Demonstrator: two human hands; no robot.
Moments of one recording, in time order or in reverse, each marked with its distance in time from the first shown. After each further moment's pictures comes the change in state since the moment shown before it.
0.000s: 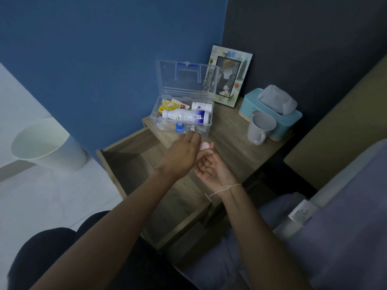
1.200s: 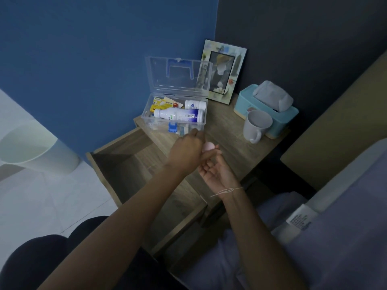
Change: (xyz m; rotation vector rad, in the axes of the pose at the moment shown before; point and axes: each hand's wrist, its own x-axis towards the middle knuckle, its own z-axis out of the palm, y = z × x) left_hand 0.027 0.020 0.011 0.052 0.012 -0.025; right_hand 0.012 -0.011 -0.028 0.050 0.022 -0.101
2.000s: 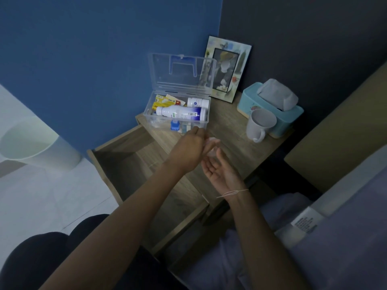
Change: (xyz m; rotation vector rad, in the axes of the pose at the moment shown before) left_hand 0.005 -0.008 0.006 -0.212 0.023 0.009; right_hand -0.001 -0.005 -0.014 -0.077 -0.029 -0.021
